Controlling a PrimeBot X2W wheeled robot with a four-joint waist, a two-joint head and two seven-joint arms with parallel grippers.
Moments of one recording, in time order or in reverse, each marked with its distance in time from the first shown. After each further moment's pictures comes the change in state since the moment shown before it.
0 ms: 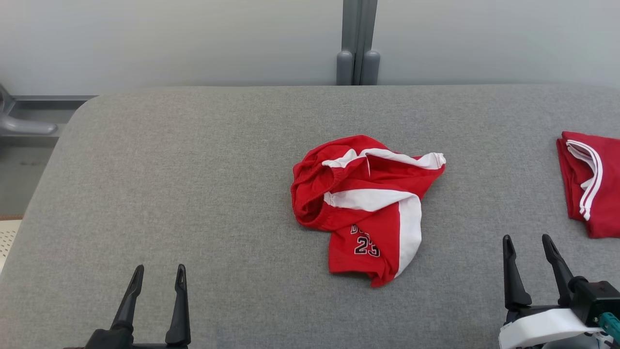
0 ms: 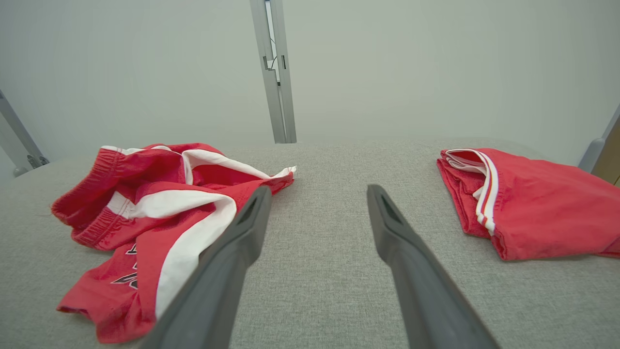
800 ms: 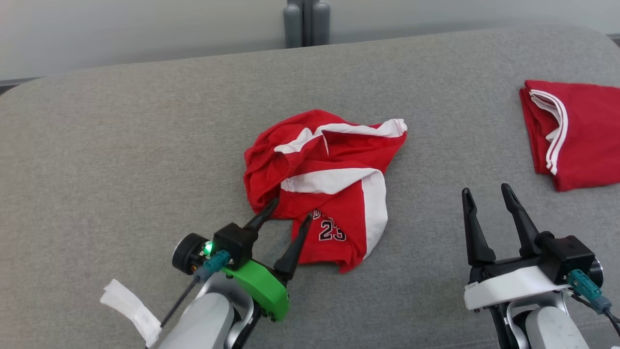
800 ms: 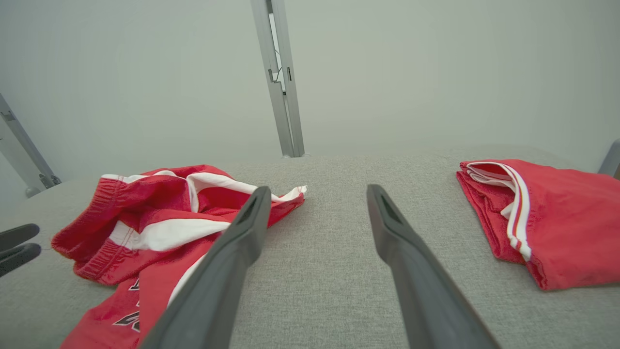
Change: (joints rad) left arm -0.496 0.053 -0.537 0.381 -0.207 -0.033 0.058; right arm -0.148 0.000 0.134 -0.016 0.023 0.000 0.000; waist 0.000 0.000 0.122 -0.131
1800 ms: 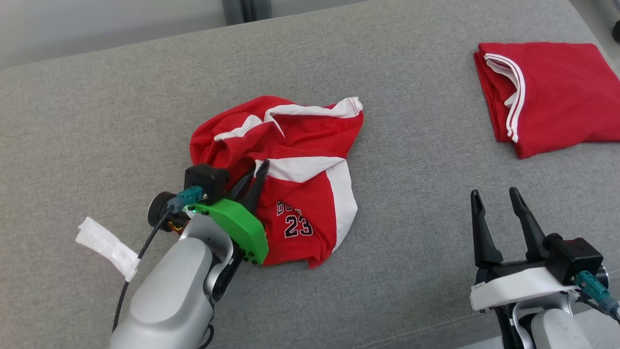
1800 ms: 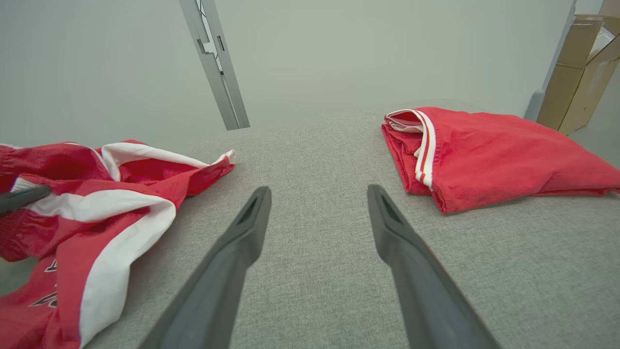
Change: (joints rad) left arm -0.235 0.024 0.000 0.210 -0.172 0.004 0.082; right arm 0.000 0.000 -0.021 0.019 0.039 0.000 0.000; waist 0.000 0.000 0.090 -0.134
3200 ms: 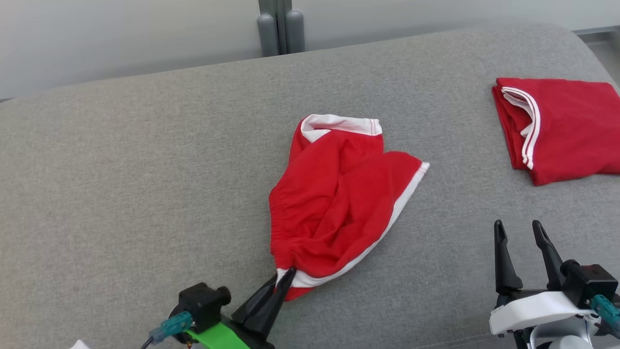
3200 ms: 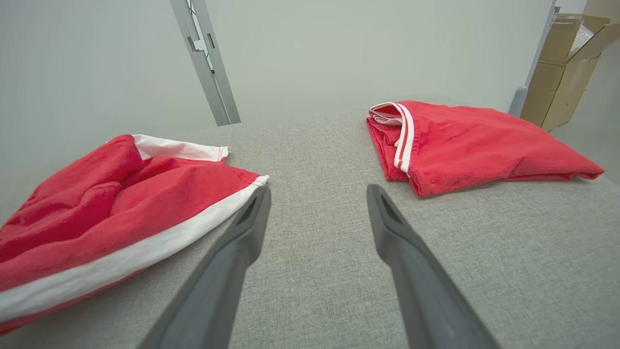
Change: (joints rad) left arm 0.367 0.209 -0.241 -0.463 -0.260 -0.001 -0.125; right arm 0.072 0.000 -0.081 0.048 -0.011 0.000 0.000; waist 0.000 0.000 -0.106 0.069
